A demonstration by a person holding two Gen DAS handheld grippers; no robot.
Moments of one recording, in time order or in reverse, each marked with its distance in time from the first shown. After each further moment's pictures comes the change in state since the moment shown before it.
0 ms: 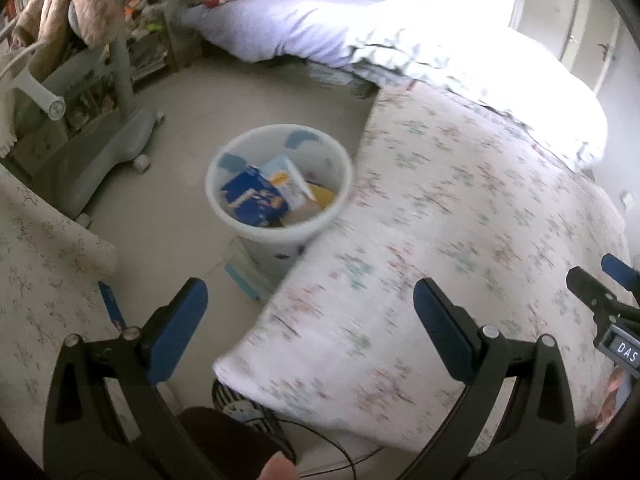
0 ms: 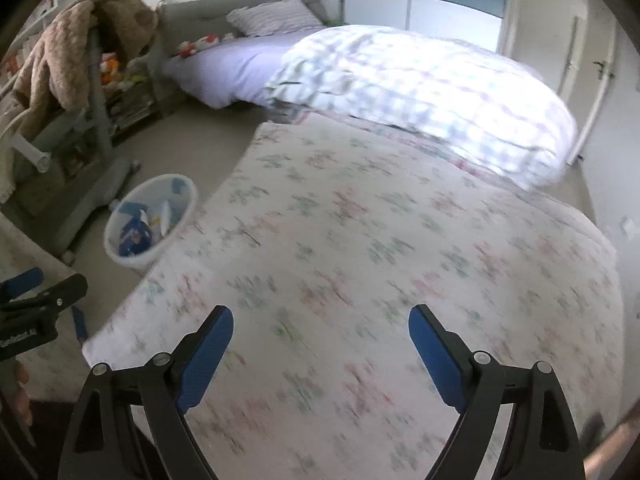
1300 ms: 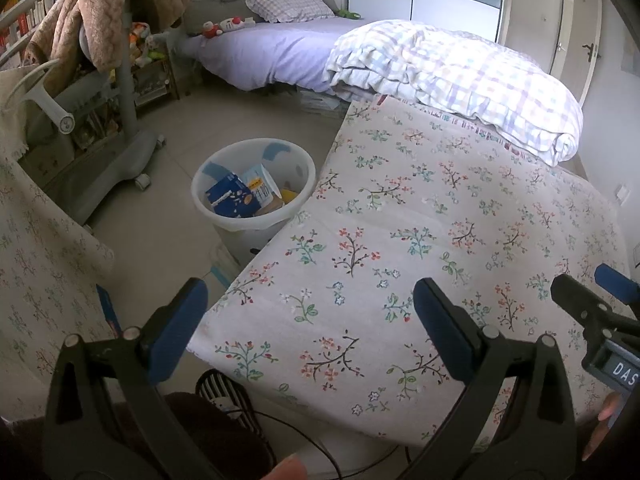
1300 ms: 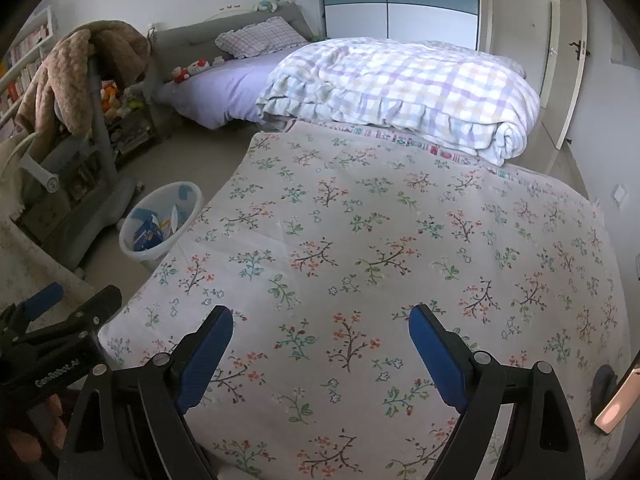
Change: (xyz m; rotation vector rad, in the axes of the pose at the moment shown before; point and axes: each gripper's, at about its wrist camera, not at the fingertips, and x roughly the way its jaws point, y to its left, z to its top) left arm -0.027 -0.044 -0.039 0.002 -0.117 0.022; right arm -0.035 -0.011 -0.041 0.071 -0.064 0.028
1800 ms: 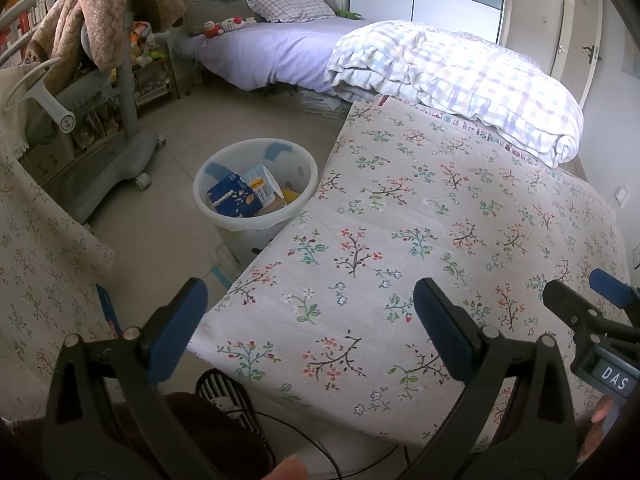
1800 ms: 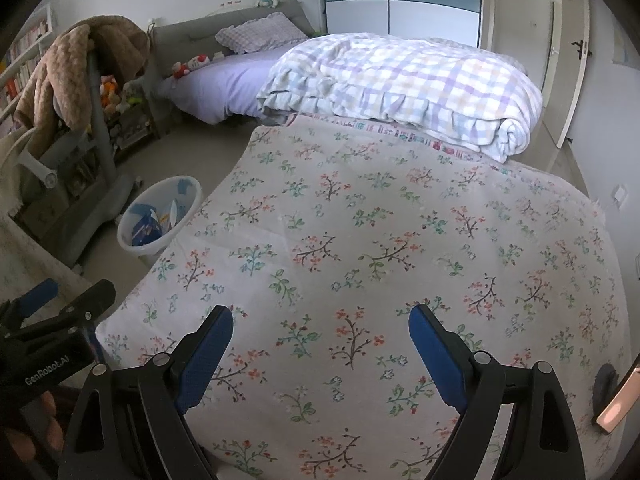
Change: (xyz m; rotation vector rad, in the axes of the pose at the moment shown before) left arm -0.001 0.002 0.000 0.000 0.000 0.000; right arm 0.006 0.002 -0.001 -0.006 0.015 -0.001
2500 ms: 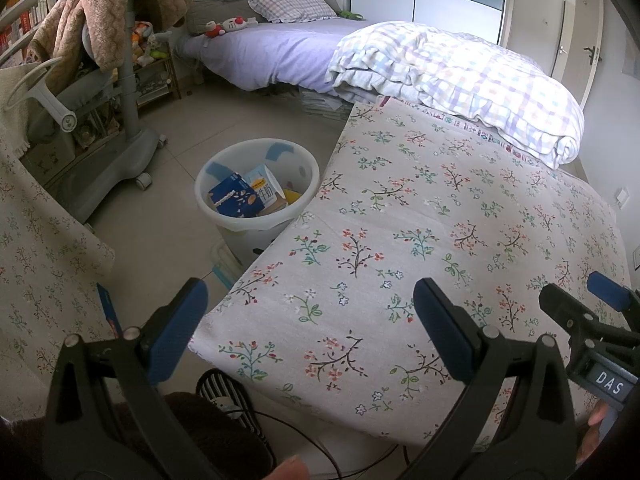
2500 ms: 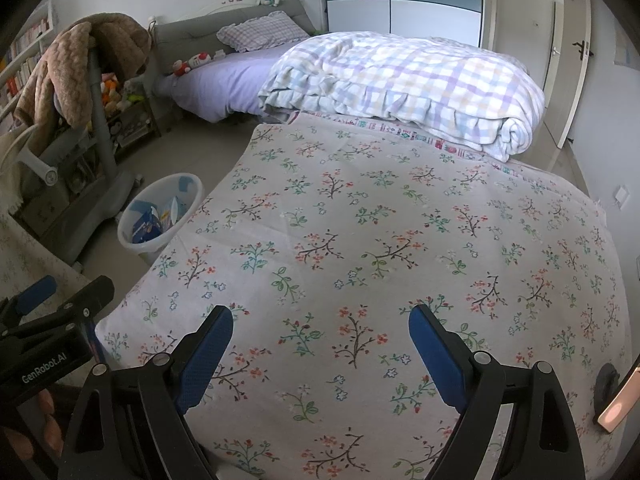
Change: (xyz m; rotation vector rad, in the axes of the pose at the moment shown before) left arm 0.000 0.001 0.000 -0.002 -0.001 -0.001; right arm 0.001 0.003 -0.002 0.001 0.002 -0.003
